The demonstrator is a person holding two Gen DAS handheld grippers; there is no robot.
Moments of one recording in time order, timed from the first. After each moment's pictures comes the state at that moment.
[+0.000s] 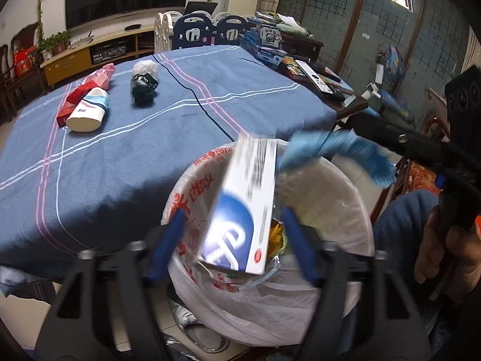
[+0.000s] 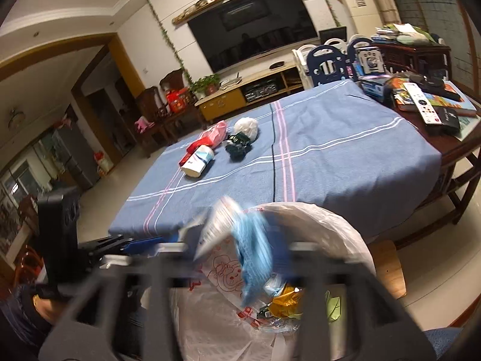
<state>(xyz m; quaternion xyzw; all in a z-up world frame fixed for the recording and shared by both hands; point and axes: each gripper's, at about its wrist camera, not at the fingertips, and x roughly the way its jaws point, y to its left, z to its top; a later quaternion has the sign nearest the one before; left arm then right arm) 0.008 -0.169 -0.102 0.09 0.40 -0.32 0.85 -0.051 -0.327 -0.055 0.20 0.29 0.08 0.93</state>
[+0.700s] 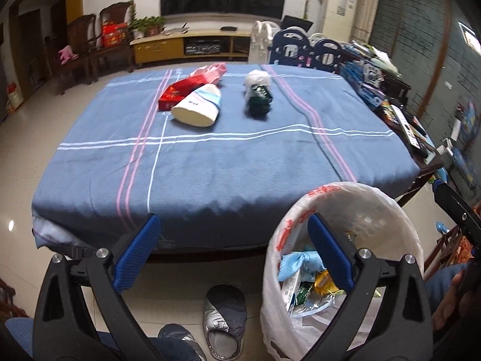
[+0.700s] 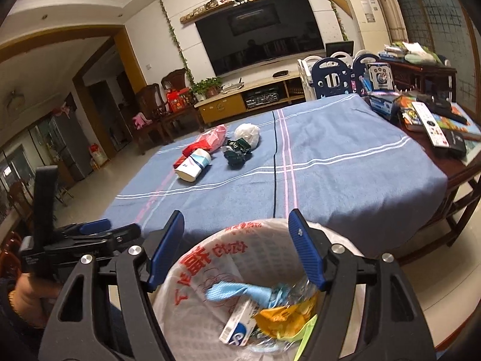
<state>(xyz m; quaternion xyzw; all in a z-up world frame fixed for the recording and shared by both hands) 0.053 -0.099 -0.088 0.02 0.40 -0.11 0.91 -0.020 -0.313 -0.062 0.15 0.27 0.07 0.95</state>
